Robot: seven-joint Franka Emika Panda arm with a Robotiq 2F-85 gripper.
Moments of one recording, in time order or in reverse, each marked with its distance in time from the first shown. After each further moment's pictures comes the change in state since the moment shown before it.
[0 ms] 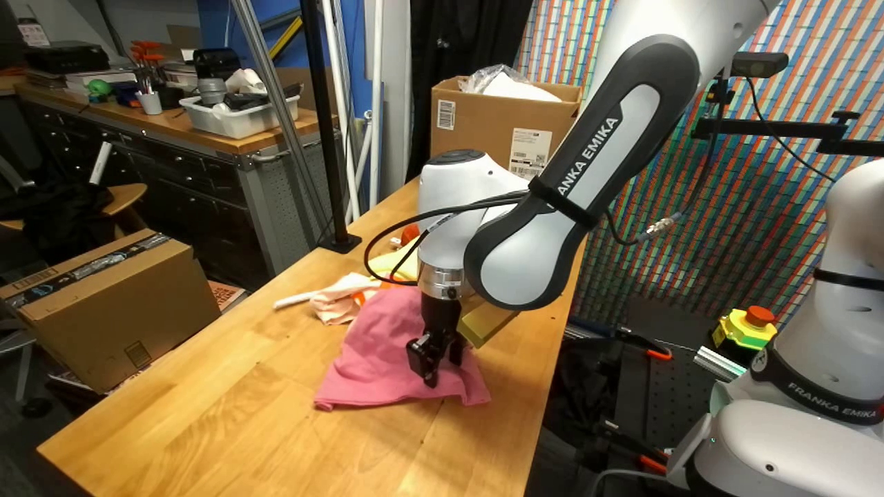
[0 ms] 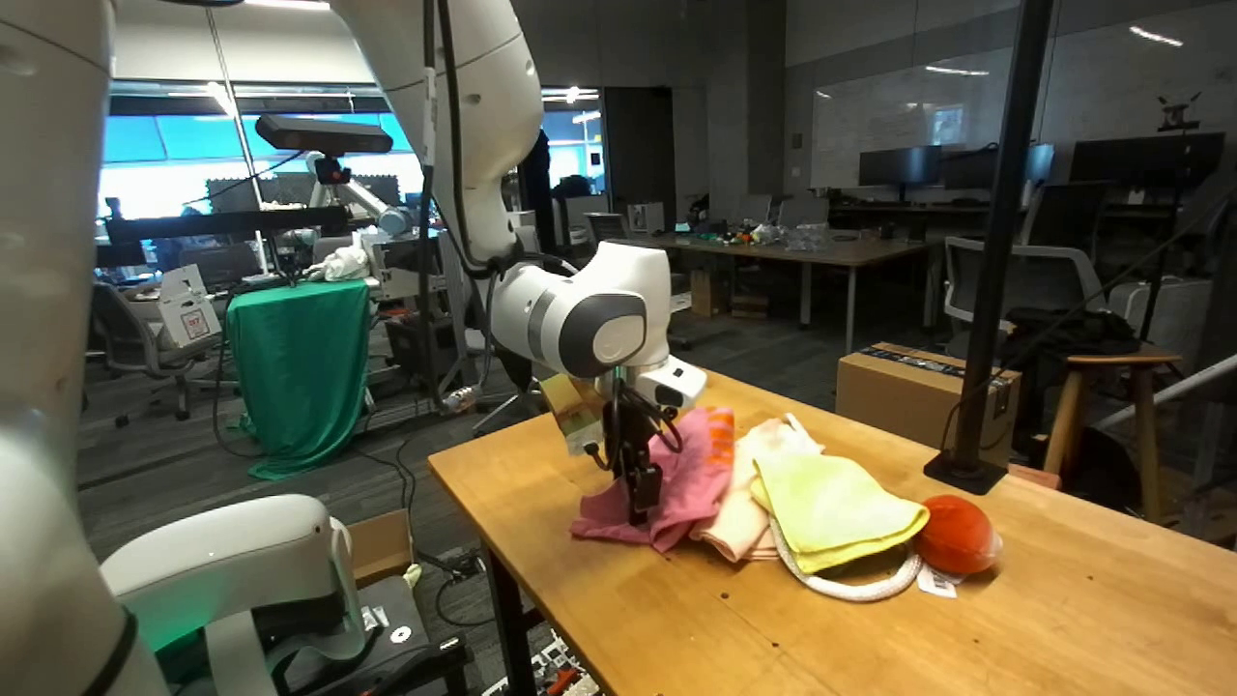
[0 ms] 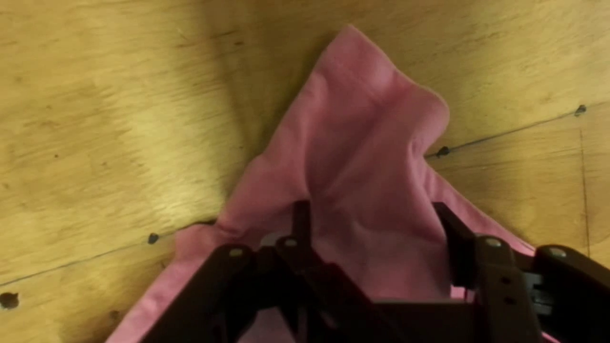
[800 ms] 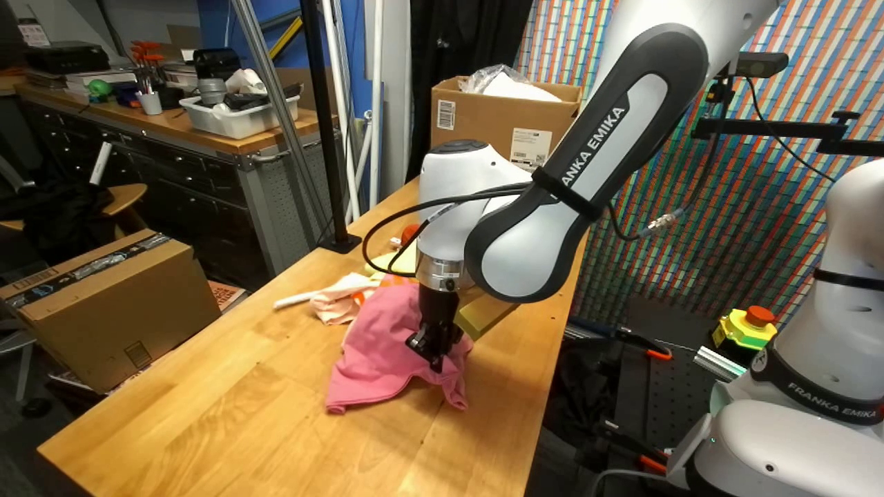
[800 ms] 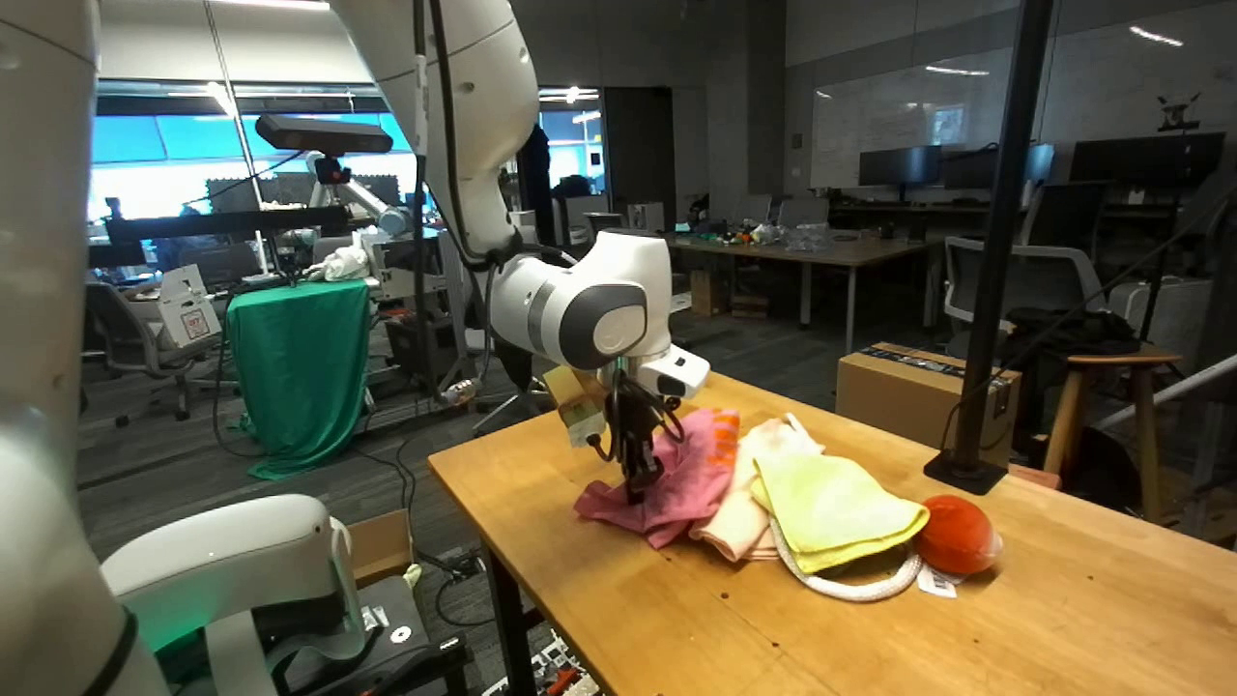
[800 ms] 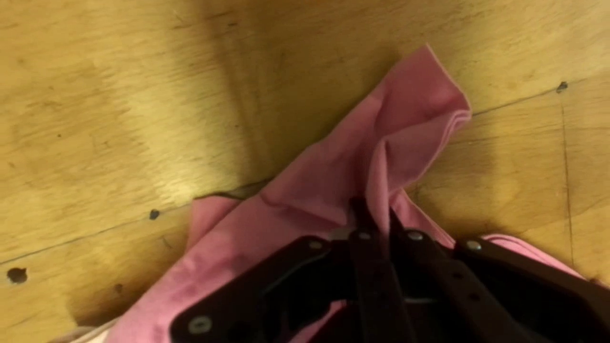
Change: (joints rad) arm 0.003 -0.024 -0.007 -0.003 -0.001 0.011 0.010
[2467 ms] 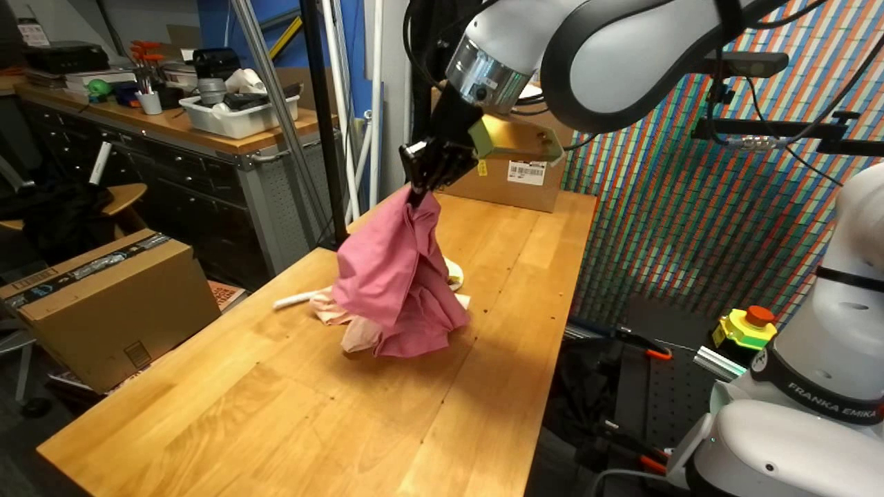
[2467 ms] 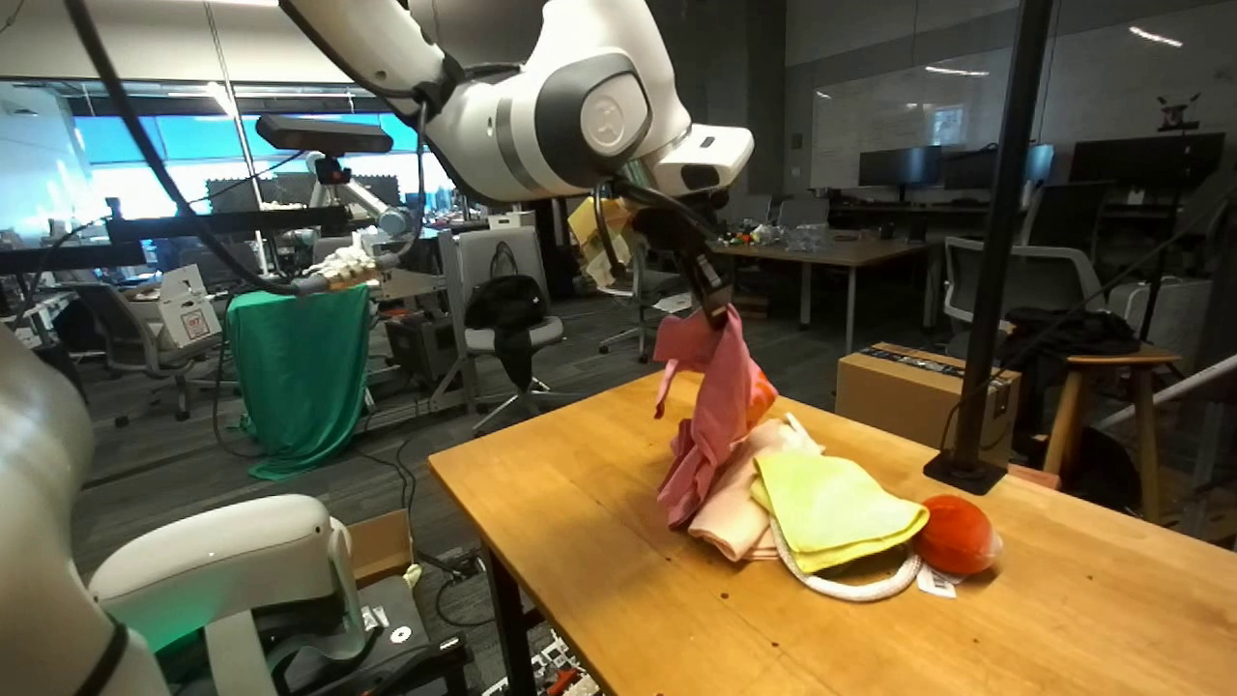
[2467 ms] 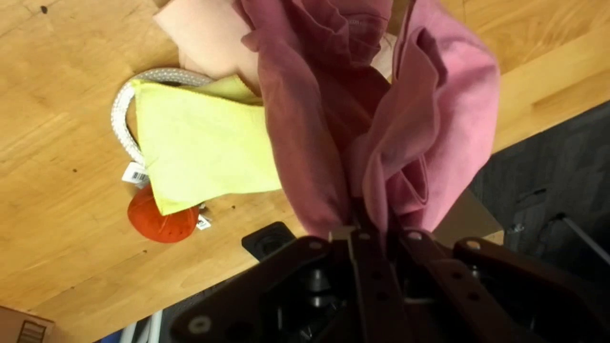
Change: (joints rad) arm -0.127 -0.493 -0.022 -0.072 -0.159 0.032 0.178
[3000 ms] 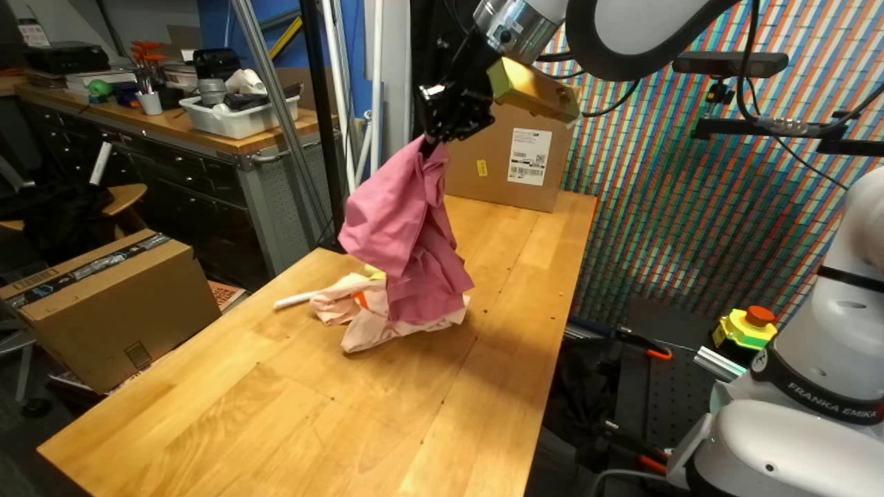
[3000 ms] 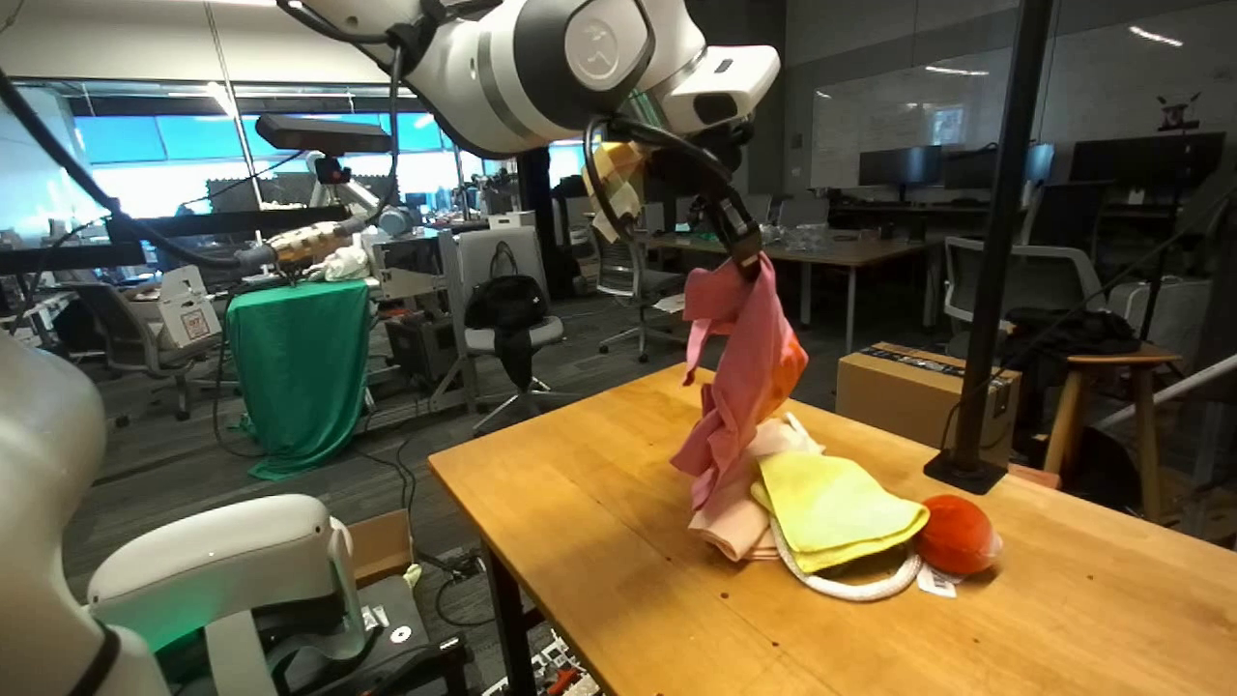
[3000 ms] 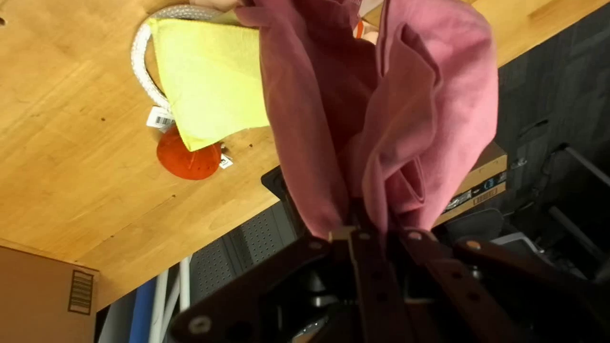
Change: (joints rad) arm -0.087 -0.115 0.010 -0.008 0.036 -0.004 0.002
